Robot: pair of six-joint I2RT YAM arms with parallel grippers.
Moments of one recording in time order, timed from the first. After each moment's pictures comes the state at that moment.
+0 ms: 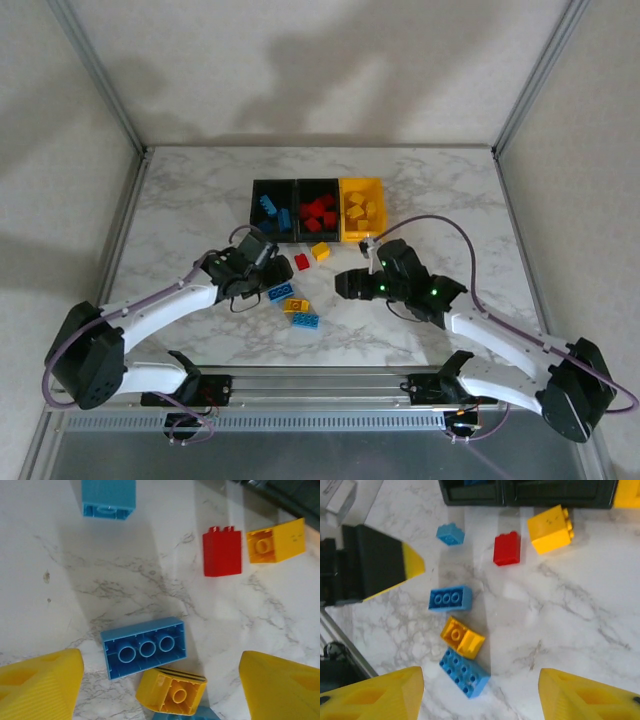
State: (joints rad) left arm -0.65 1.30 0.78 -0.53 -0.09 -1.04; right arm 0.79 1.02 0.64 -0.27 -0.21 0.57
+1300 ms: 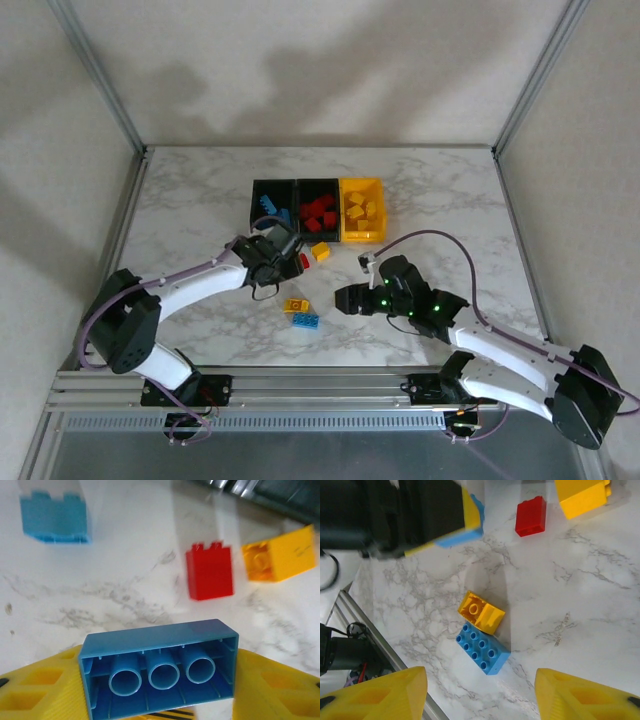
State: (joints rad) left arm -0.69 1.52 0.98 -0.57 -0.19 -1.01; right arm 0.86 0.98 0.53 -0.18 -0.24 0.64
